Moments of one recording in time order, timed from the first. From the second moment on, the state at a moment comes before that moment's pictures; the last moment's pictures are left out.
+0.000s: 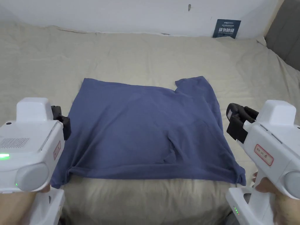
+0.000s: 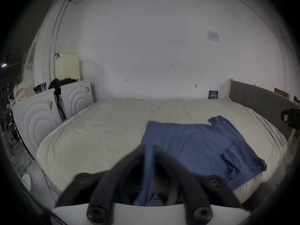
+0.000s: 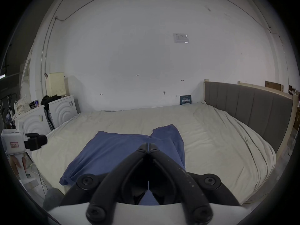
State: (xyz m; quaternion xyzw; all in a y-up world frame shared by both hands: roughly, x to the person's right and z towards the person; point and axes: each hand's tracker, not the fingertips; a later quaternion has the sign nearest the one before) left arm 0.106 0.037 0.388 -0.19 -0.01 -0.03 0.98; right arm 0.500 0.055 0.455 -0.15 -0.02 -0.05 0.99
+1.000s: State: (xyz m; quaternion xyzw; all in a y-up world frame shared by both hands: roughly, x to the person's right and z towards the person) left arm 0.059 -0.068 0.340 -0.51 0.00 0.06 0.86; right arm 0.526 0.018 0.444 -0.26 -0.04 -0.05 0.96
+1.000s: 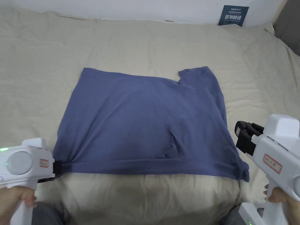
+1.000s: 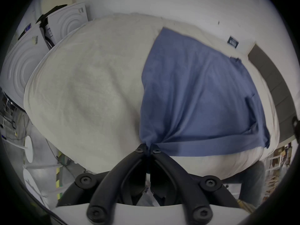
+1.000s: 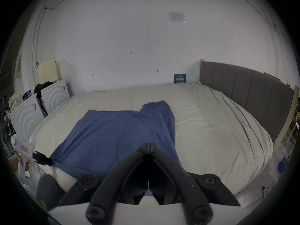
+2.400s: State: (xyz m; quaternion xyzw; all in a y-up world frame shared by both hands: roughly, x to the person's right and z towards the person) left arm 0.064 0.001 0.126 -0.41 0.06 0.17 0.89; right arm 0.612 -0.008 0.200 -0.50 -0.11 -0.14 0.85
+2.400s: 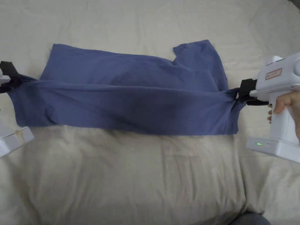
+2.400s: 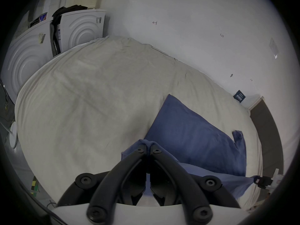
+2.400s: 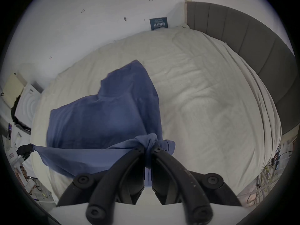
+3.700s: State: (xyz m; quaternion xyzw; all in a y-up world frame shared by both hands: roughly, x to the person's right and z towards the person) left arm 0.108 0.052 0.358 -0.20 -0.01 -0.05 0.98; right arm 0.516 0.064 0.443 -0.17 -0.05 -0.03 0.98
